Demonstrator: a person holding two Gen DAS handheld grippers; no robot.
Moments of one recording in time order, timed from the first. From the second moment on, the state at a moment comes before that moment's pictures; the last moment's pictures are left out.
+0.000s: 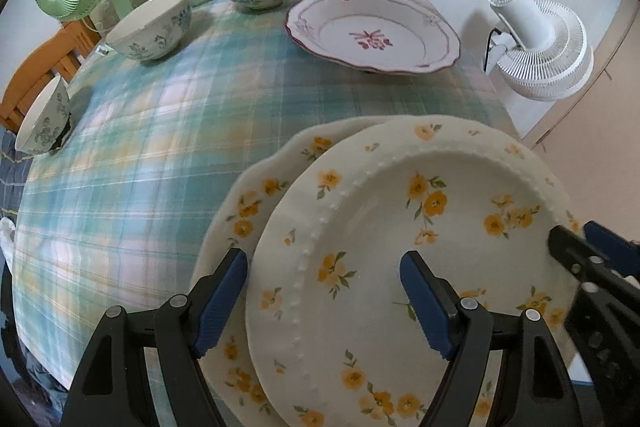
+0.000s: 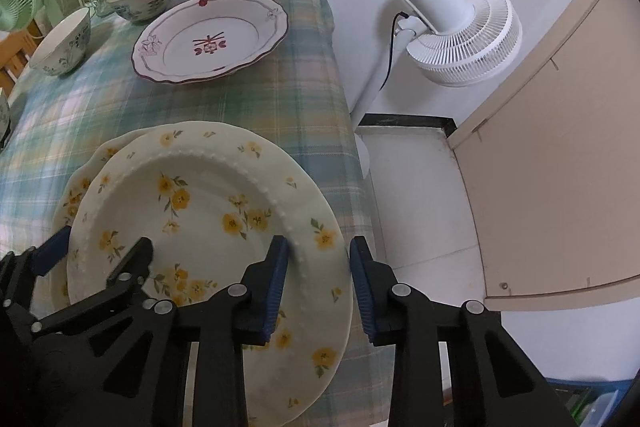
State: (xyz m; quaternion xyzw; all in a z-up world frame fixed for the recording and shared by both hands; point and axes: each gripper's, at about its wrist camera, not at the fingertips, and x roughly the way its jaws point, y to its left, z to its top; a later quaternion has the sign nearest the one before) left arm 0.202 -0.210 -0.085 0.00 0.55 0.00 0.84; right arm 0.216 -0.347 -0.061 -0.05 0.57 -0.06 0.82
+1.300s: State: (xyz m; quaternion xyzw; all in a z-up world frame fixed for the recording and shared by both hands) left arm 0.186 -0.155 -0.035 -0.03 0.51 -0.01 0.86; right arm 0.207 -0.315 -0.027 0.00 0.51 -0.02 0.86
